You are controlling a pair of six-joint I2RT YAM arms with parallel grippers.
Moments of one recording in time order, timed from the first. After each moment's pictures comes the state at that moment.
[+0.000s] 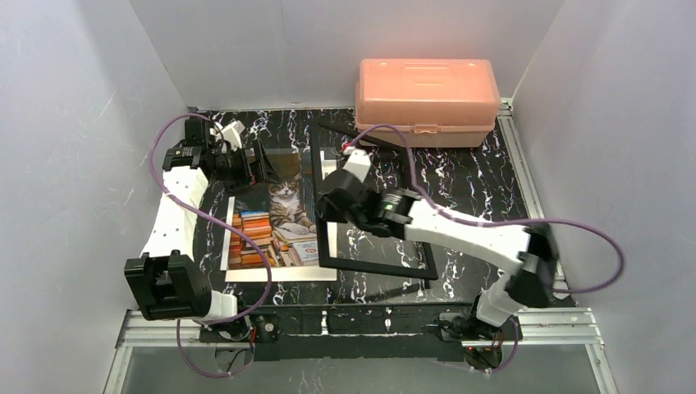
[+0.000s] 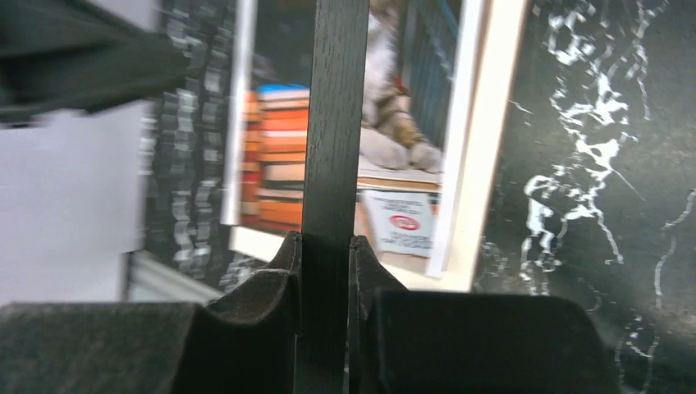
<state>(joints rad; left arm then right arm) 0.07 1.40 1.33 -0.98 0.57 -0.18 1.18 1.62 1.45 -0.57 0.44 0.99</state>
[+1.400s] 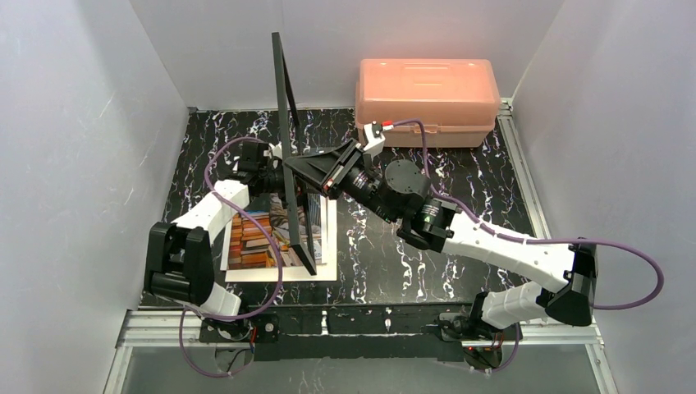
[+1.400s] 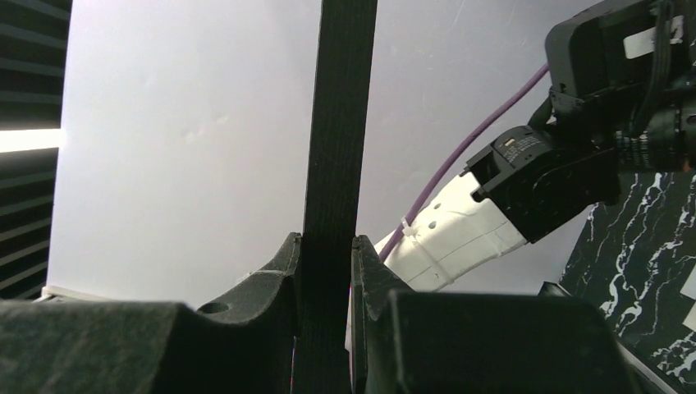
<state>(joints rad) -0.21 1.50 1.01 -0.36 0.73 -0.60 1.18 1.34 1.28 0.26 0.17 1.33</state>
